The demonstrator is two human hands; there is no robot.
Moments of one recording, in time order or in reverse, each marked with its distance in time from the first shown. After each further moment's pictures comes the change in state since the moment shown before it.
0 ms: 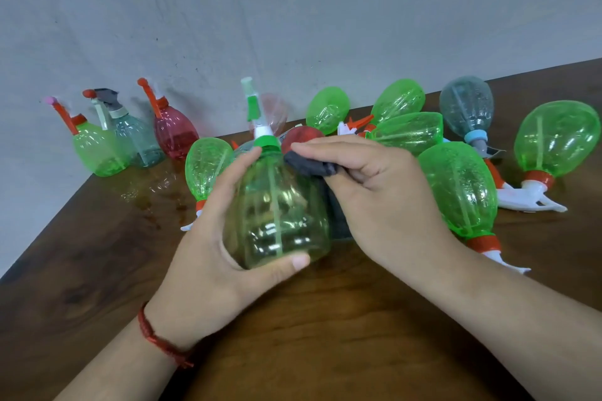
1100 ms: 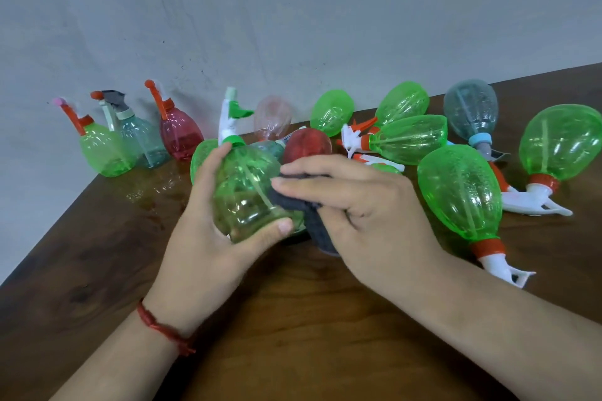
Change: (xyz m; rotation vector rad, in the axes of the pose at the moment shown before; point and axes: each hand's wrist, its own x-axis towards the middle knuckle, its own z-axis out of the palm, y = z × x) left_hand 0.006 -0.001 -0.005 0.064 0.161 -0.074; right_hand -0.013 -0.004 0.005 -0.292 -0.087 -0.321
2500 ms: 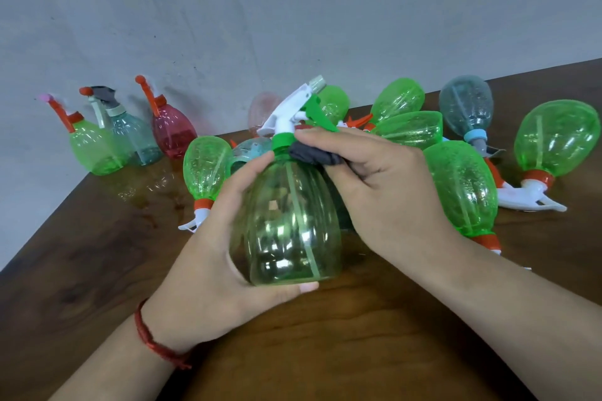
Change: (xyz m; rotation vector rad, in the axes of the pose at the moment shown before) left_hand -0.006 0.003 0.004 -0.052 -0.276 0.171; right_hand 0.009 0.023 -0.006 0.179 0.104 0.178
